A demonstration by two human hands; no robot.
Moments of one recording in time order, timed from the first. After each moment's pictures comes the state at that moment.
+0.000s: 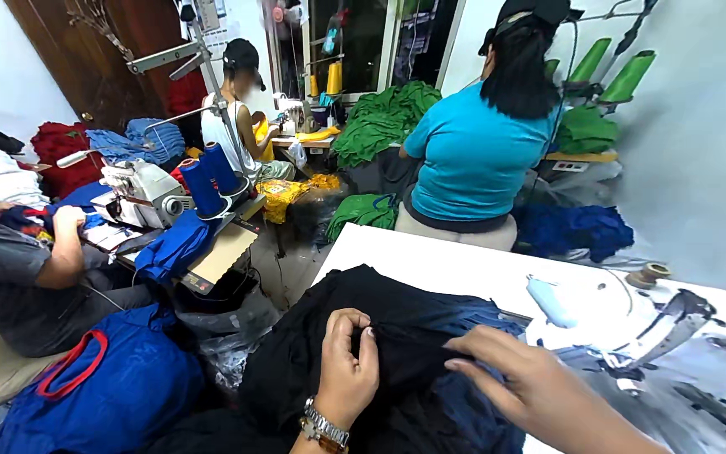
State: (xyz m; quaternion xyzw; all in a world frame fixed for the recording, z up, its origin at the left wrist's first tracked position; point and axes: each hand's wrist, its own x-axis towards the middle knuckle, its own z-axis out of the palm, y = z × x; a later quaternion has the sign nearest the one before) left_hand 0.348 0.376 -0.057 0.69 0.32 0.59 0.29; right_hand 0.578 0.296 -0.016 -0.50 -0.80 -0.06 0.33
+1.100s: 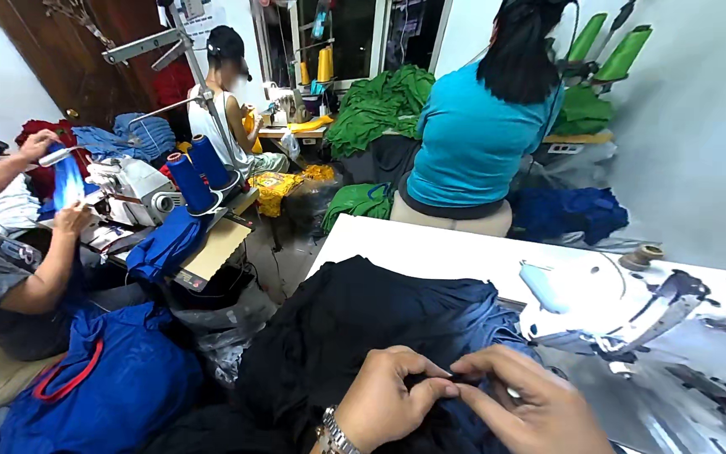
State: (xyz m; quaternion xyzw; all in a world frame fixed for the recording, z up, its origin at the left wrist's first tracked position) left_hand 0.365 0.346 -0.042 0.80 0.16 0.38 0.43; right_hand 0.550 0.253 -0.022 -0.59 -0.67 0.08 0.45
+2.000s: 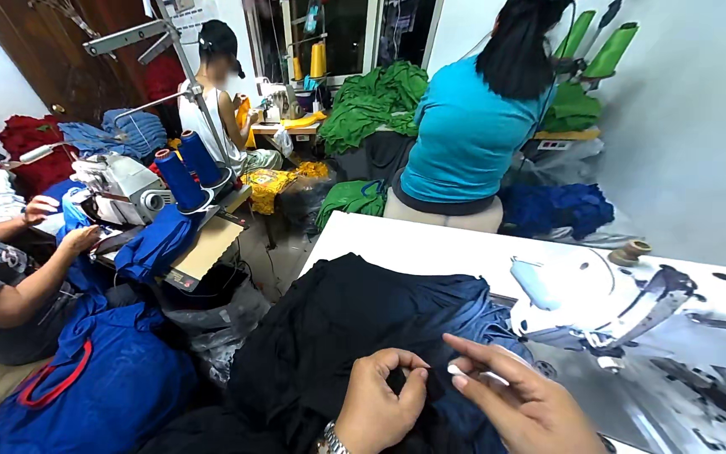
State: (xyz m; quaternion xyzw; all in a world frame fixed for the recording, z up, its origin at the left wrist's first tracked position) left_hand 0.375 0.336 -0.067 0.72 0.23 0.45 0.48; right_hand 0.545 0.246 -0.027 -0.59 -0.57 0.23 0.52
